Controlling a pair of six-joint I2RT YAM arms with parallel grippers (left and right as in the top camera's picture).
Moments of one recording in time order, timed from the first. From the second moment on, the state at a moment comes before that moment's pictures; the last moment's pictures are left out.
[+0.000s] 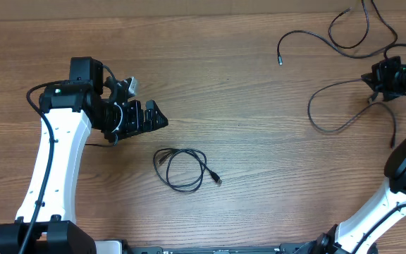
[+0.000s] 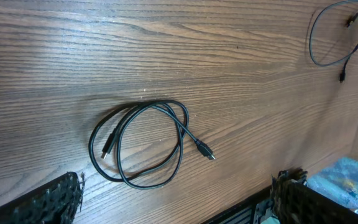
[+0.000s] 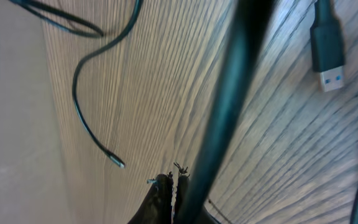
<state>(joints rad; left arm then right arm) 0.03 1.54 1.34 -1.20 0.56 -0.10 -0.51 2.12 1.74 -0.84 -0.49 0.76</state>
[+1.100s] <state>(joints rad) 0.03 1.54 1.34 -1.20 0.56 -0.10 -0.47 2.12 1.56 -0.94 -0.01 0.72</state>
